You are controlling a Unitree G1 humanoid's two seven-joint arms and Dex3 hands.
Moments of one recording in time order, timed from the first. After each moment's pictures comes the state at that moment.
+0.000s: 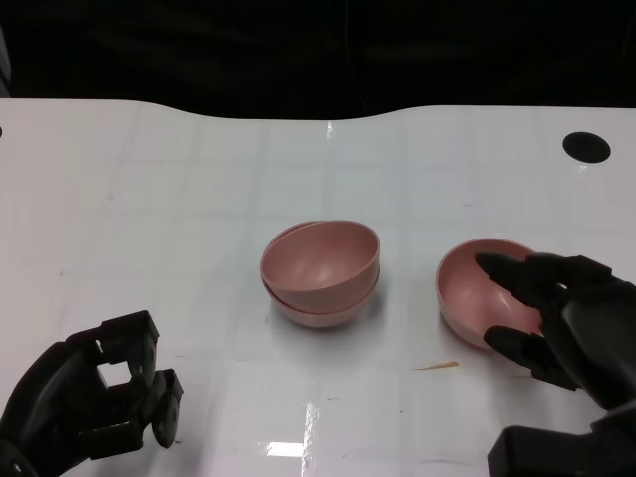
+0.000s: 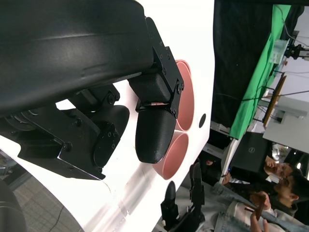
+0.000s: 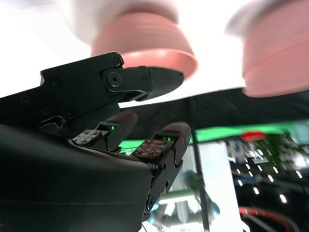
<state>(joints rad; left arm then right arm) 0.05 0.24 0.15 0.10 -0.53 0.19 -0.66 -0.10 -0.25 0.10 0.23 -1.05 -0.29 -0.39</state>
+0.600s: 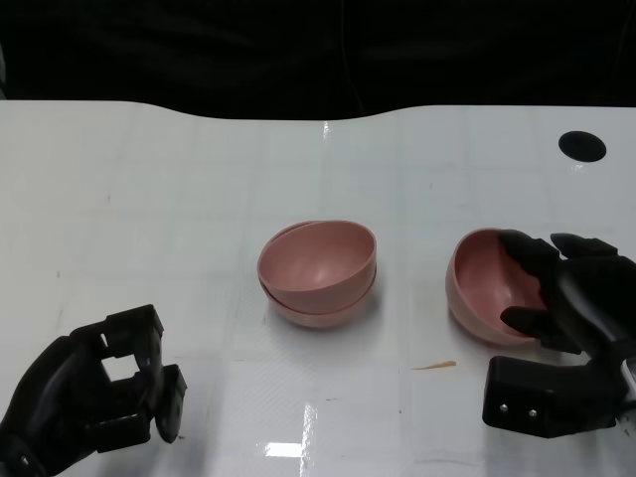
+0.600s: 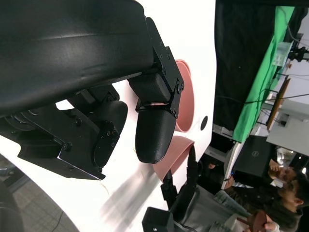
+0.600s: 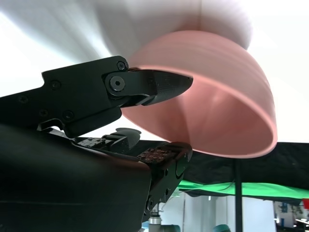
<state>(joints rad) 0.06 0.22 0.16 0.02 -0.51 0.25 -0.59 -0.39 -0.31 0.31 0.68 -0.95 -0.13 -0.42</state>
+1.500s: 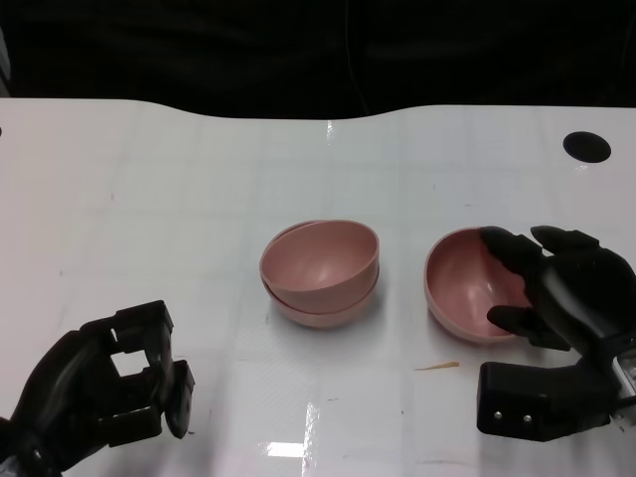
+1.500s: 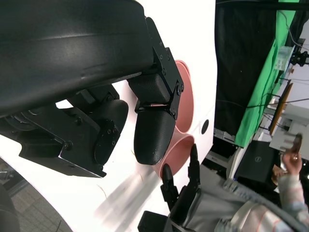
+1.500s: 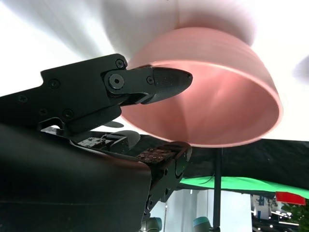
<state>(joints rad) 0.06 0.22 0.13 -0.02 -0.50 0.29 -0.54 -0.40 -0.37 0.43 0.58 -0.88 -0.09 -0.41</state>
